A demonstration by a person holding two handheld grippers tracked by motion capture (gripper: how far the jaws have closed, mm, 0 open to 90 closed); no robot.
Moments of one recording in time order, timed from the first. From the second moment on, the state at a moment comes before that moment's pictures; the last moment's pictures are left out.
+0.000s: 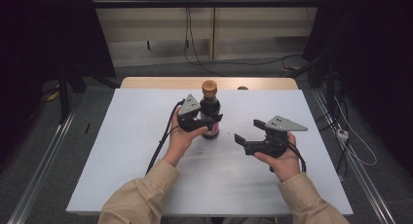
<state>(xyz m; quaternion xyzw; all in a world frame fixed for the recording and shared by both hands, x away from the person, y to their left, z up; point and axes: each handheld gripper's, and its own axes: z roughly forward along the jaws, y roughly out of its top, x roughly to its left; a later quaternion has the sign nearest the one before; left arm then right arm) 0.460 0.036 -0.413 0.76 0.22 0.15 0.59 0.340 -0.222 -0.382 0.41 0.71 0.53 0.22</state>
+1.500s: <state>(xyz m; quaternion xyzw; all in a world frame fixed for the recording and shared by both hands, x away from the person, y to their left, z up) 0.457 0.040 -0.422 0.78 0.24 0.15 0.57 0.388 -0.196 -0.327 0.36 0.74 0.52 0.21</state>
